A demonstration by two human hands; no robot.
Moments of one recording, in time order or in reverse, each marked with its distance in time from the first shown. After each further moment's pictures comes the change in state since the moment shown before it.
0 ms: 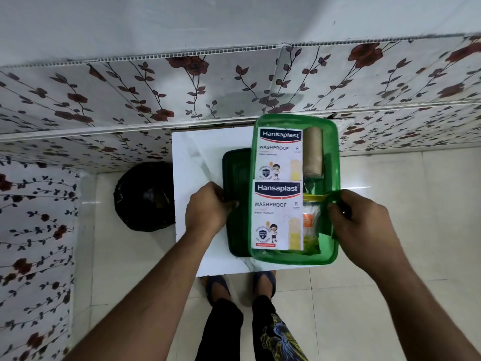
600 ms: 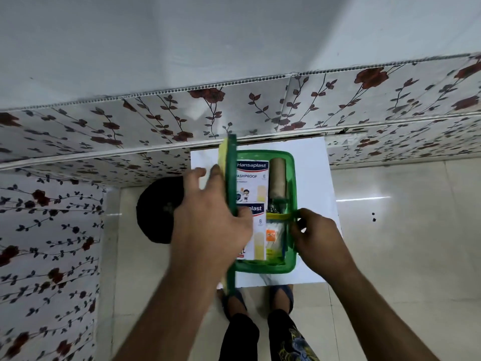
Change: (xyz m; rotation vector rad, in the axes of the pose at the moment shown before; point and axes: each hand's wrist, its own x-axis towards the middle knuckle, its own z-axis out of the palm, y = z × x) left_hand -0.094 0.074 -0.096 0.217 0.264 0.224; right_hand 0.009 -0.023 0.069 0.132 -0.234 -0.022
